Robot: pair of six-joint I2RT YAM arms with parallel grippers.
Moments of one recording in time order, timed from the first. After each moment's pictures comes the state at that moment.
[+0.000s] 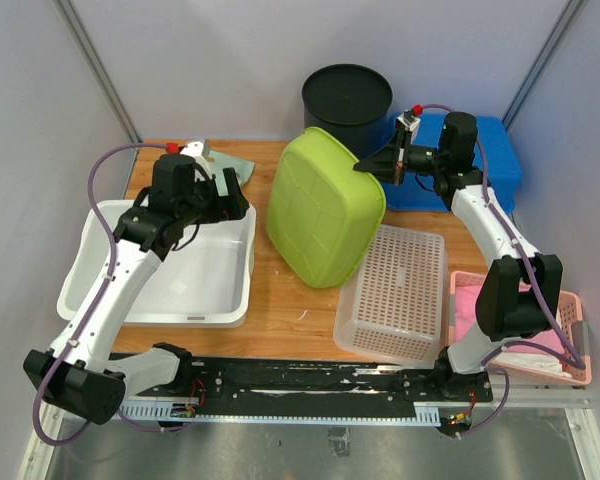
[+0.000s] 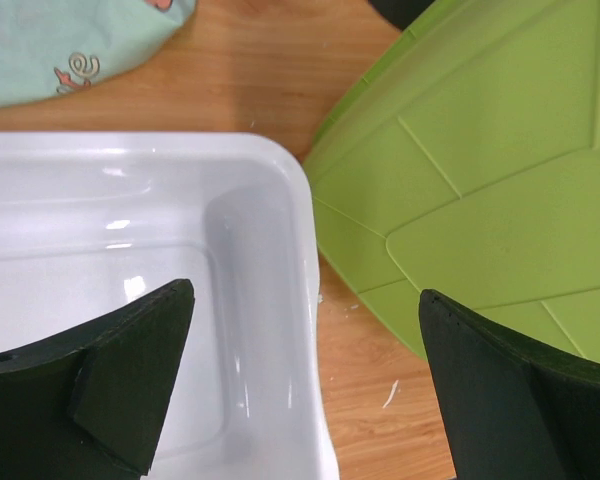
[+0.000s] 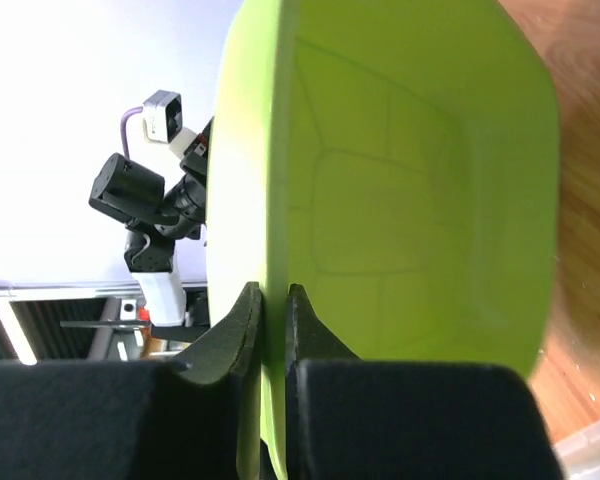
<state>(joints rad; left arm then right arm) -0.32 1.15 1.20 -0.68 -0.01 -0.36 0.09 1.66 1.36 -0.03 -1.22 1.08</state>
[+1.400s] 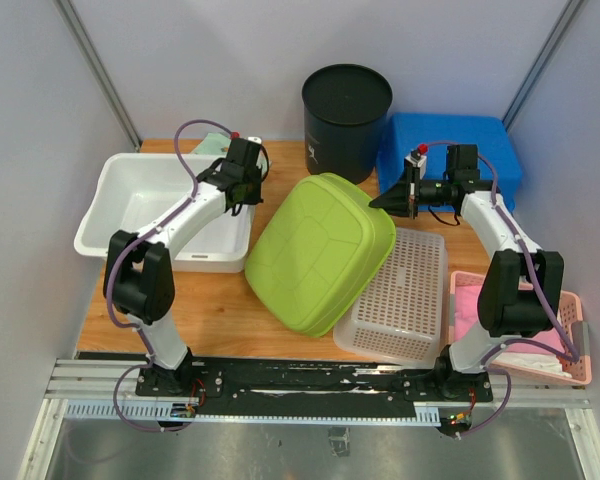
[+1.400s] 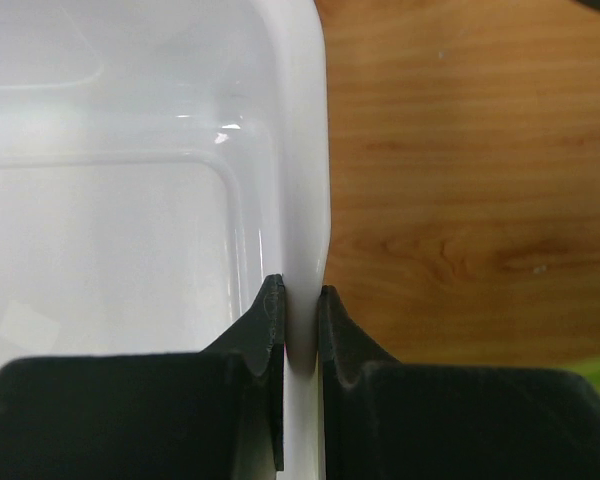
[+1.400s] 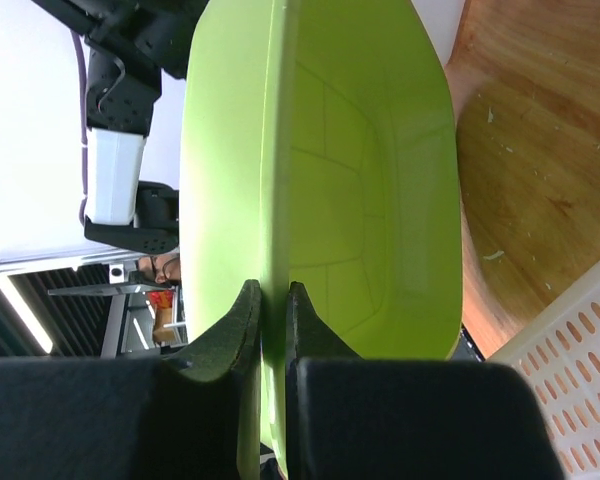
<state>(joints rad) -0.39 1.76 1.45 -0.47 -0.25 -0.23 0.00 1.63 1.26 -0.50 -1.30 0.64</state>
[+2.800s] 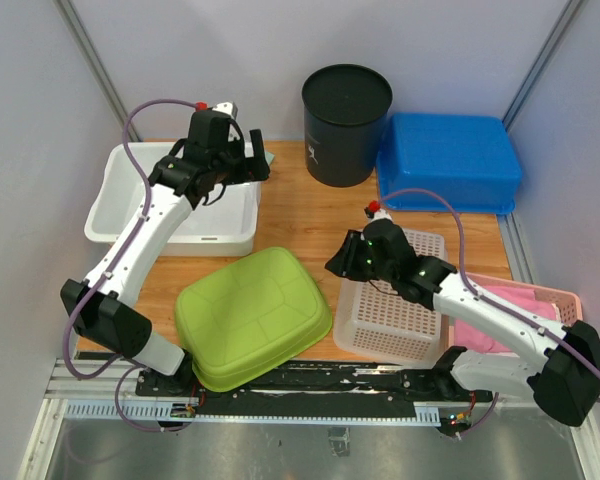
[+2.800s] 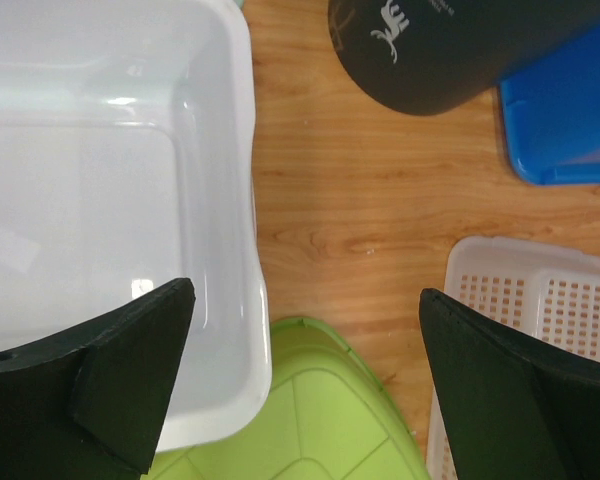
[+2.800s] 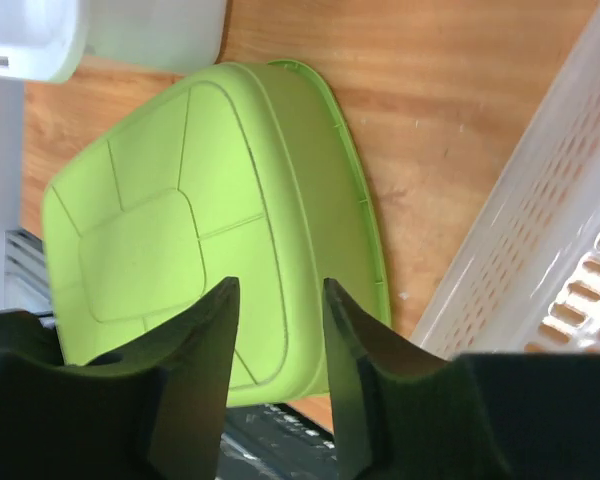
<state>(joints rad) -0.39 1.51 1.63 -0.70 -0.12 -0.39 0.78 1.11 0.78 -0.28 0.03 0.83</state>
